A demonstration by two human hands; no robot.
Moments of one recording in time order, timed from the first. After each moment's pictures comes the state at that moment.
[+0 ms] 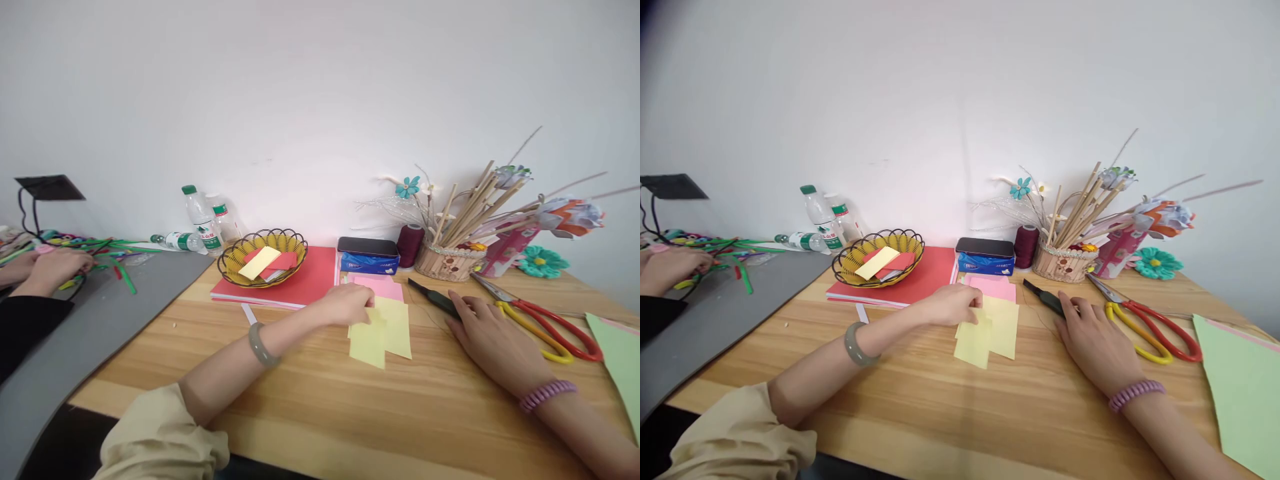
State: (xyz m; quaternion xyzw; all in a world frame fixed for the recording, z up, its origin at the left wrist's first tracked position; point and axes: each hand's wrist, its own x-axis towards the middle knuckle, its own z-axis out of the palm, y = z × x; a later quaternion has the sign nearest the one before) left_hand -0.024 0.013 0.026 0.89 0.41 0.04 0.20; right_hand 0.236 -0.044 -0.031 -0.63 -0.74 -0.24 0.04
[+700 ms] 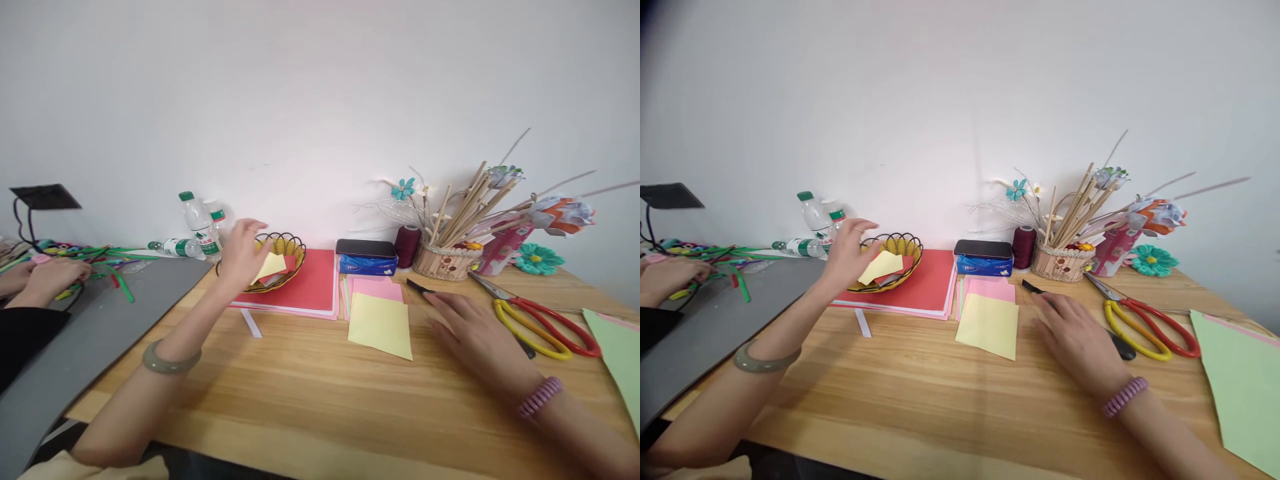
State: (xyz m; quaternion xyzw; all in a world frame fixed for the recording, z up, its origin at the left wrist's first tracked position) left_hand -0.169 0.029 0.066 0.73 0.55 0.41 -0.02; right_hand 0.214 -0.048 -0.021 -0.53 -0.81 -0.21 0.15
